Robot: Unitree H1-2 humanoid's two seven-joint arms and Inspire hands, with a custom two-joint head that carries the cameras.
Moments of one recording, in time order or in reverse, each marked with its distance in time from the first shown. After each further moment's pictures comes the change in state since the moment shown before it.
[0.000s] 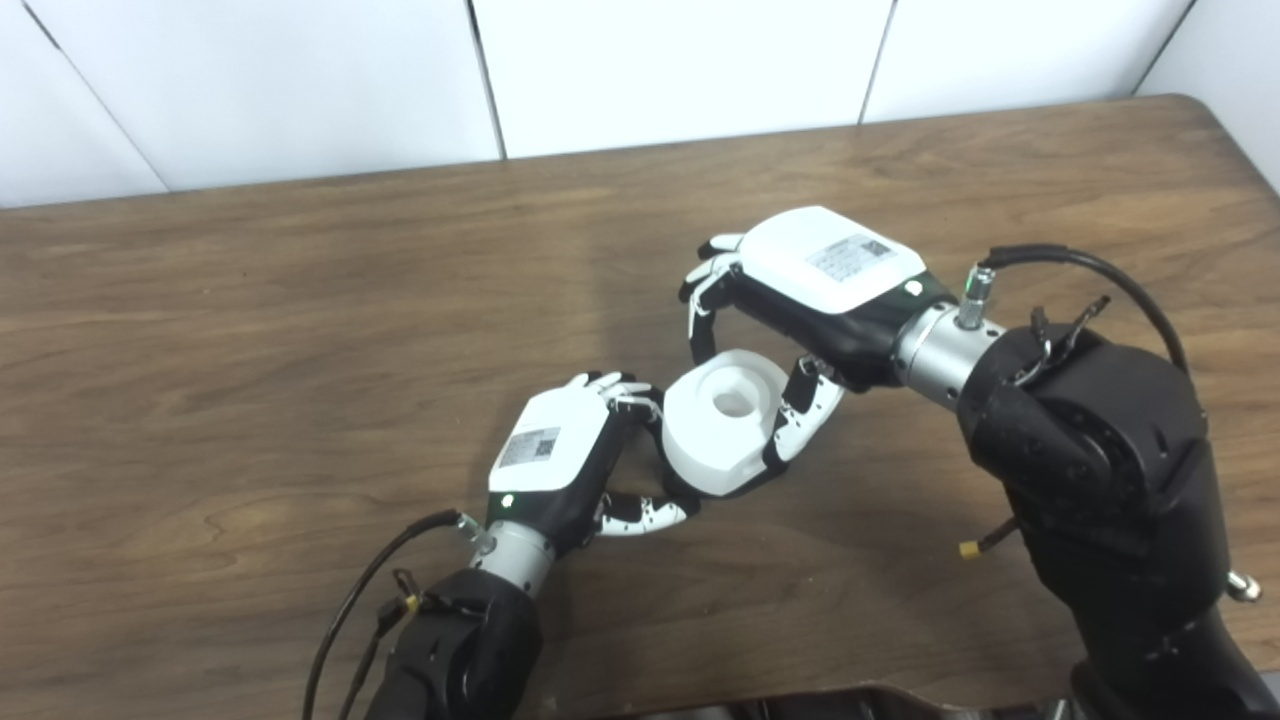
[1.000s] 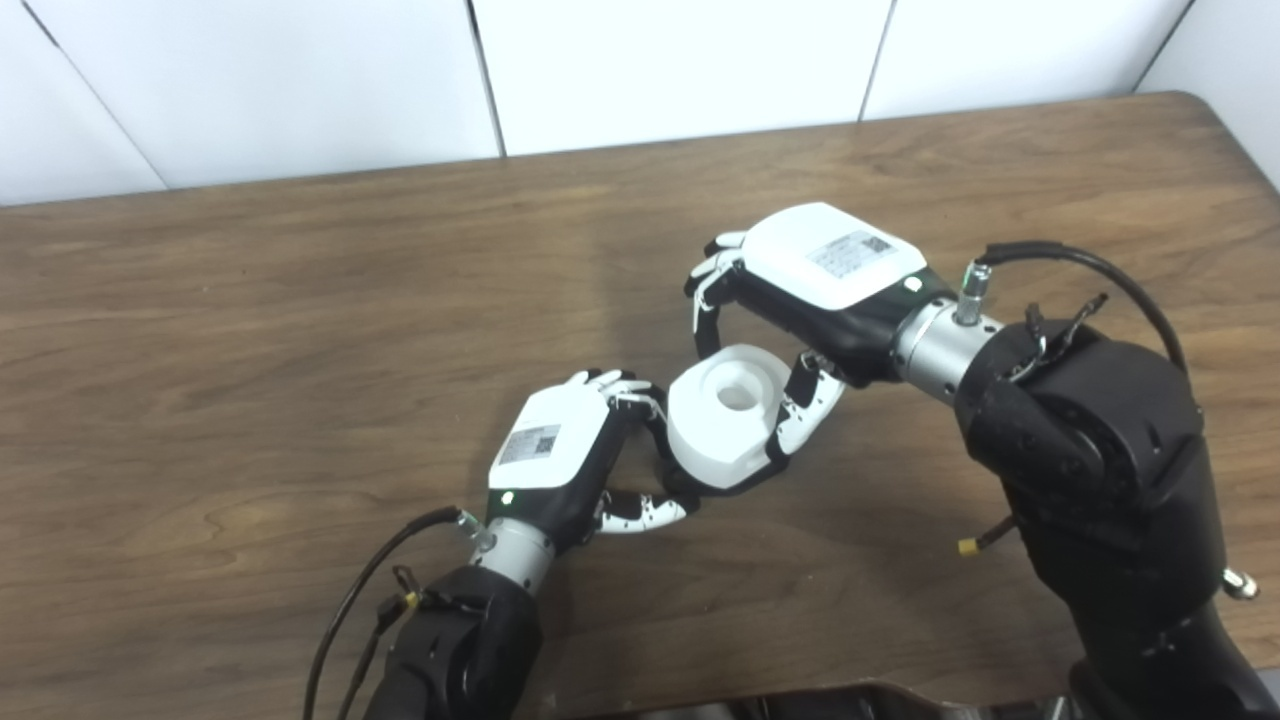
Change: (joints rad) left arm 0.000 0.000 0.000 -0.007 0.000 0.004 -0.008; right arm 0.005 0.004 -0.005 0.008 -0.015 -0.023 0.001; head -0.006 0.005
